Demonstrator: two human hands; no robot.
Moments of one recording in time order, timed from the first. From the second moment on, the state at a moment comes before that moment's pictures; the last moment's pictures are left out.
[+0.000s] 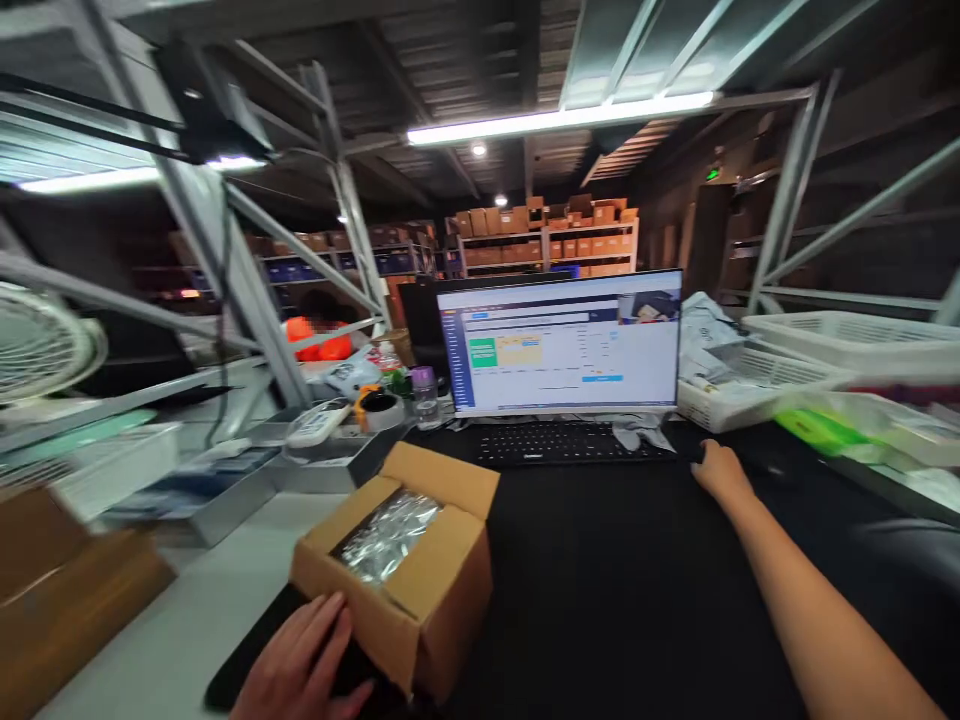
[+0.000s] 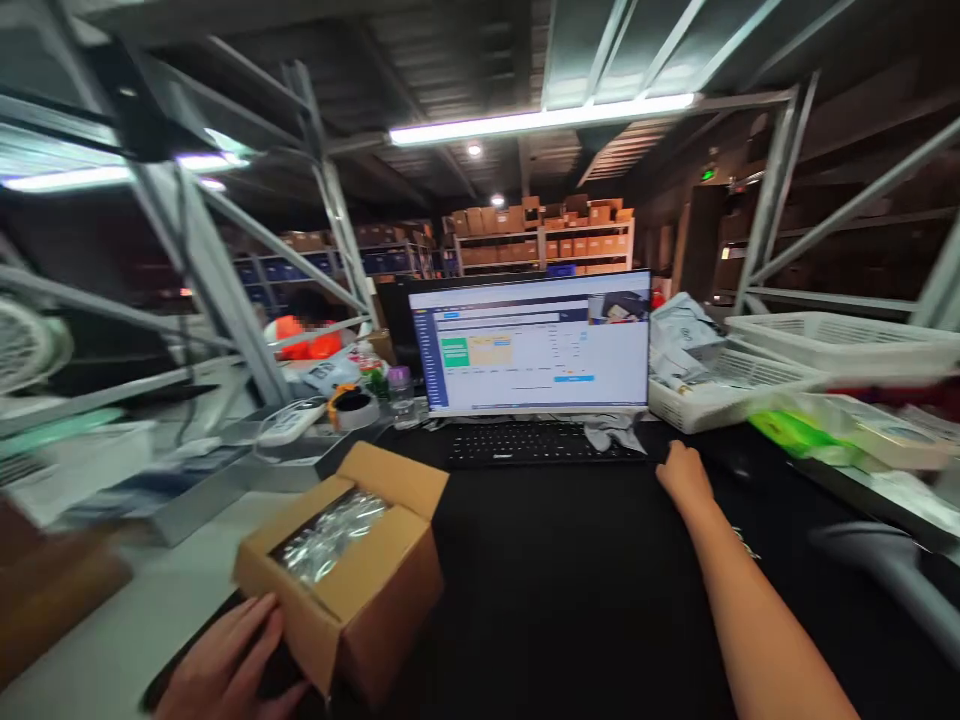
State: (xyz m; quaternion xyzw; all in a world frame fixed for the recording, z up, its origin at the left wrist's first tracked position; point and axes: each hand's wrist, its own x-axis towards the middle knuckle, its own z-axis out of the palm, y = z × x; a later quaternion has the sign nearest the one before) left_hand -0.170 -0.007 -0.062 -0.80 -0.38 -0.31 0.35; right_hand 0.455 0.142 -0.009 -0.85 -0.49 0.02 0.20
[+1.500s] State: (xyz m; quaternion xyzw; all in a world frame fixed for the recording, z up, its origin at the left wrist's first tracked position) left_hand -0.162 0.044 -0.031 -0.67 -0.58 -0.46 0.03; right_hand 0.140 0.039 0.053 -0.21 -0.97 -0.07 0.13
